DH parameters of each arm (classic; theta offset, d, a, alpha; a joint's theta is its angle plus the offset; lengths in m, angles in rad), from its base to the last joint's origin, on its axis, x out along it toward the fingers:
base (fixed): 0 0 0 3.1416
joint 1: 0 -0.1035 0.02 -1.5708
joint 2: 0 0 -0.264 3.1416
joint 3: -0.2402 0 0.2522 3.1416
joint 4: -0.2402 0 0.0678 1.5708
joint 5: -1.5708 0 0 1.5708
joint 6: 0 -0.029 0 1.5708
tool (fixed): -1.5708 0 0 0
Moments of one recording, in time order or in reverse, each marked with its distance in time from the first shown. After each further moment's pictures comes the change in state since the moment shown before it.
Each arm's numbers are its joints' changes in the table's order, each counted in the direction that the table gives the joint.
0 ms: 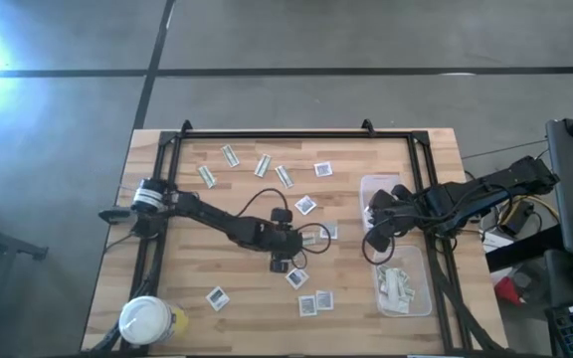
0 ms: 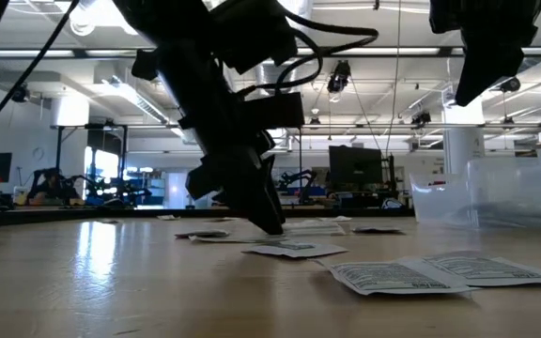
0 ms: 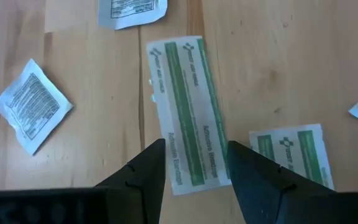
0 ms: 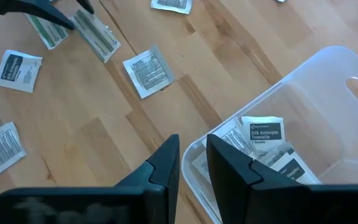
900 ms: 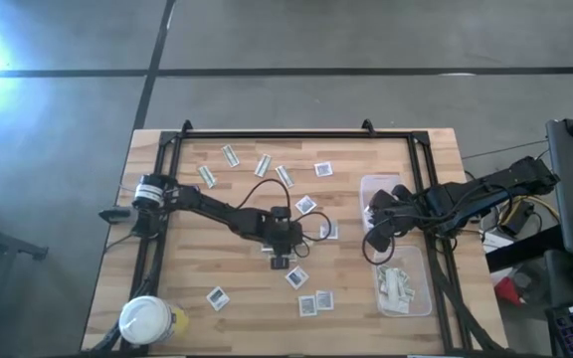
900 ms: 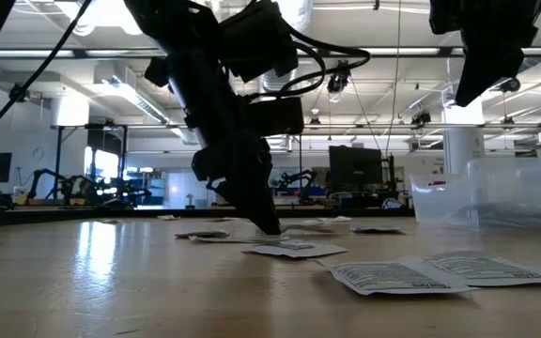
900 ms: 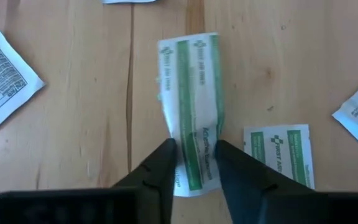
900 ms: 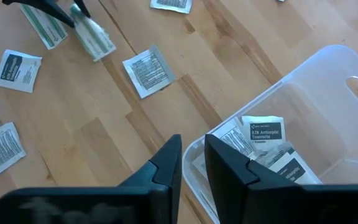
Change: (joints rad) left arm -0.078 -0.034 -0.002 -0.058 0.174 0.092; right arm 0.000 0.000 0.003 0.002 0.000 -0.002
